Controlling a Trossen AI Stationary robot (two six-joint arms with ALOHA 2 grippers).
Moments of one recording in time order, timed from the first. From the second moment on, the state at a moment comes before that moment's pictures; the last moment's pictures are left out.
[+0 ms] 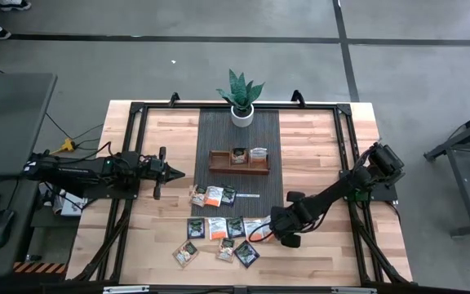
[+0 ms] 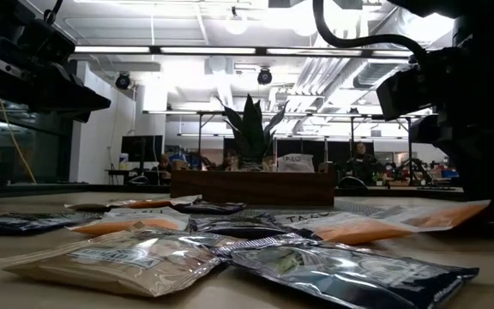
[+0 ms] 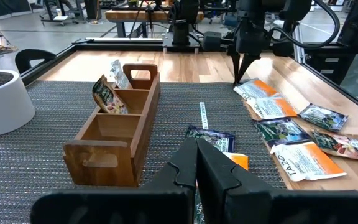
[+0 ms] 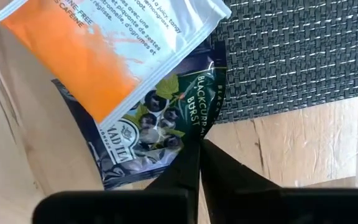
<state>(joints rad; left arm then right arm) -0.02 0.20 0.02 0.00 -0.01 -0.01 0.50 1.85 1.03 -0.72 0.07 0.72</state>
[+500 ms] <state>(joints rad) -0.02 0.20 0.02 0.00 -0.01 -0.01 0.57 1.82 1.20 -1.01 0.09 0.76</state>
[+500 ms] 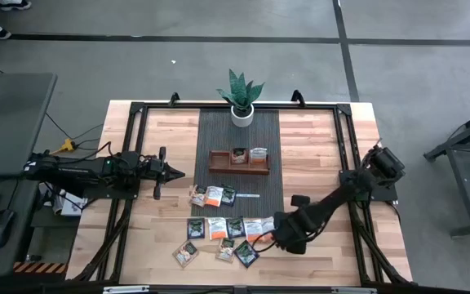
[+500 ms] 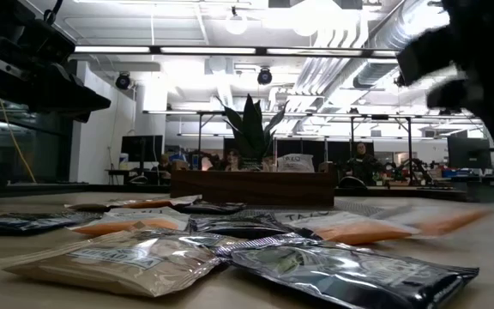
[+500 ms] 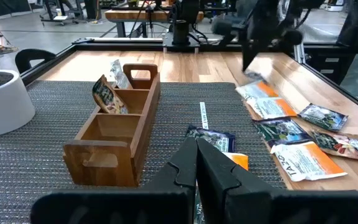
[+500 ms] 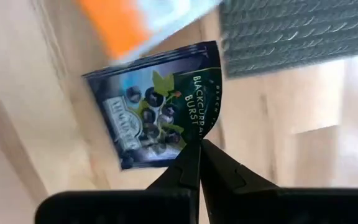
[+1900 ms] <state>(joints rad) -0.02 0.20 0.02 0.00 -0.01 -0.01 0.21 2.02 1.37 -0.48 1.02 -0.13</state>
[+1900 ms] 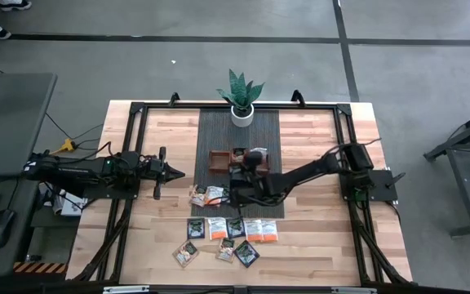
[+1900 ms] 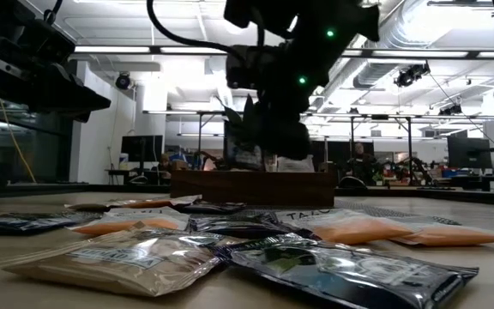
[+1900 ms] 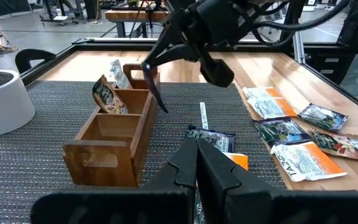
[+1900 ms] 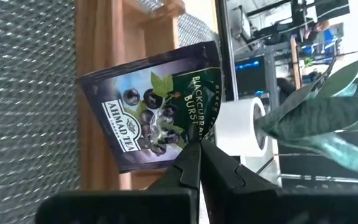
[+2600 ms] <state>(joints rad) -0.02 0.20 0.02 0.00 -0.01 -0.01 0.07 2.19 1.68 -0.53 0.89 -0.21</state>
